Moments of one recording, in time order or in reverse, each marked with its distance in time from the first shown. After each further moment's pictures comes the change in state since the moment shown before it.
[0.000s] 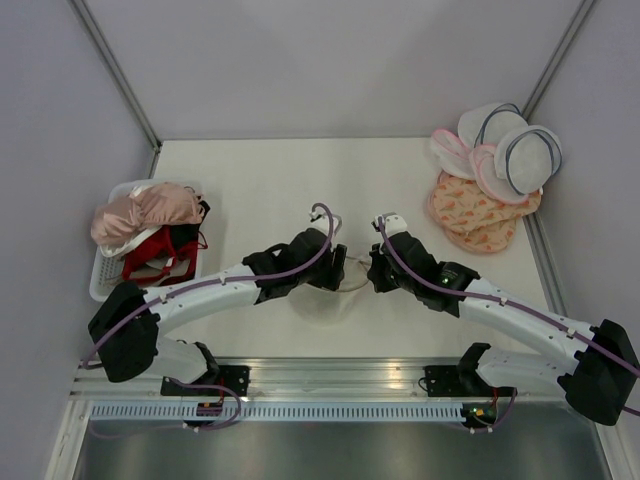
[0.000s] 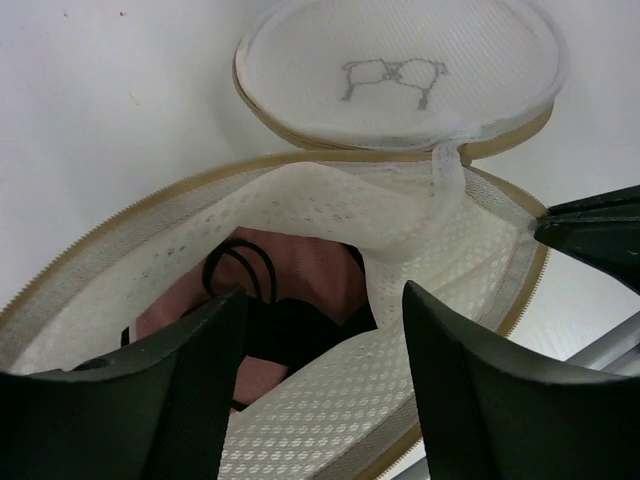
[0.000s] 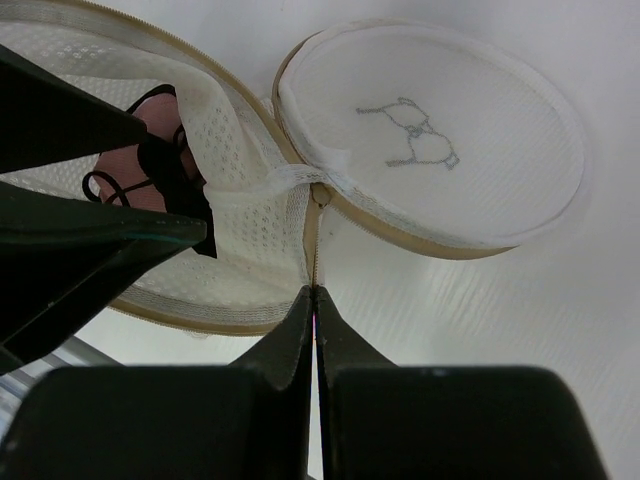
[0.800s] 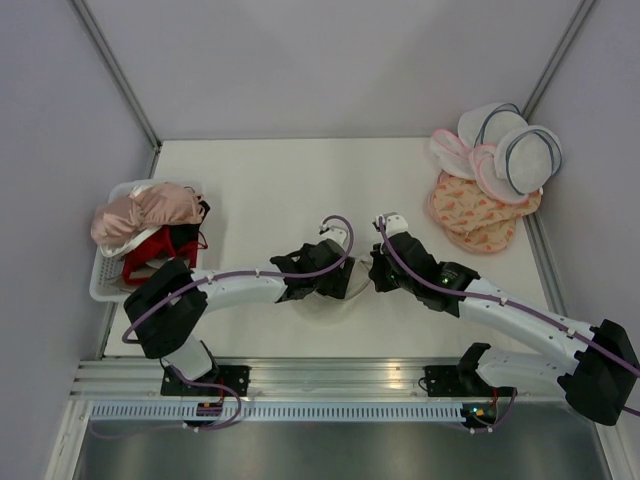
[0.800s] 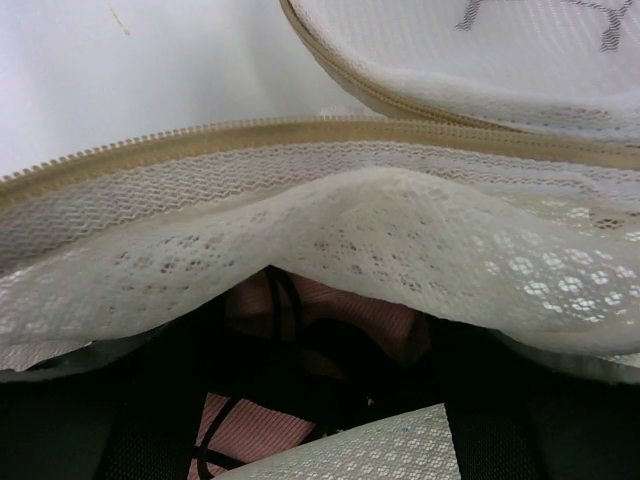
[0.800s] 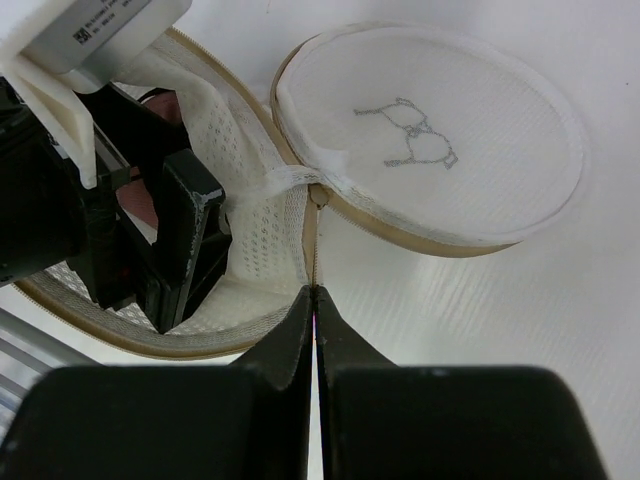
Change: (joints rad) left arm -0.022 0.224 -0.003 0.043 -0.084 -0.034; right arm 0.000 0.000 0.000 -0.009 0.027 -0.001
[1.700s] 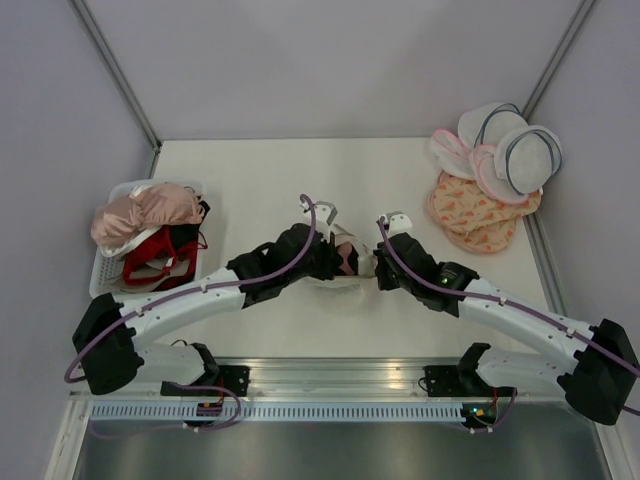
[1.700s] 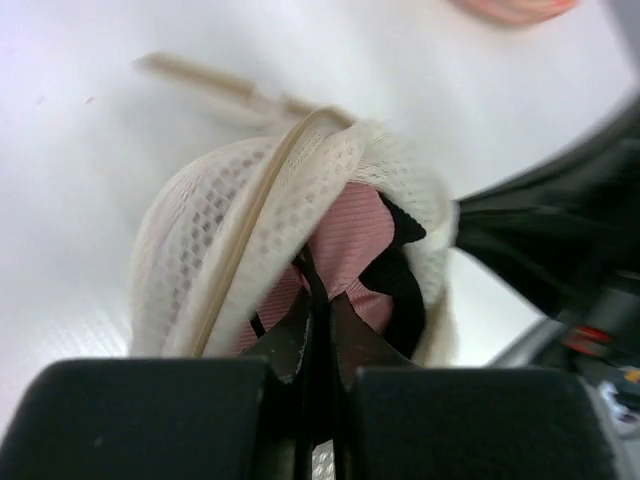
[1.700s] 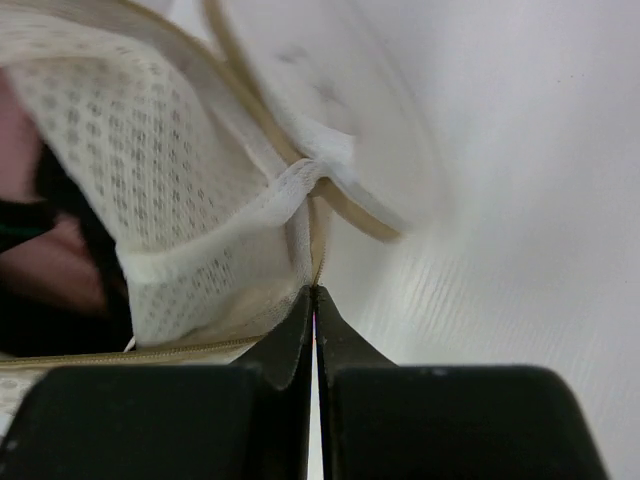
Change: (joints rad) left arm 0.002 -0.285 0.003 0.034 0.080 -0.022; right arm 0.000 -0.008 0.000 -0.026 0.089 0.002
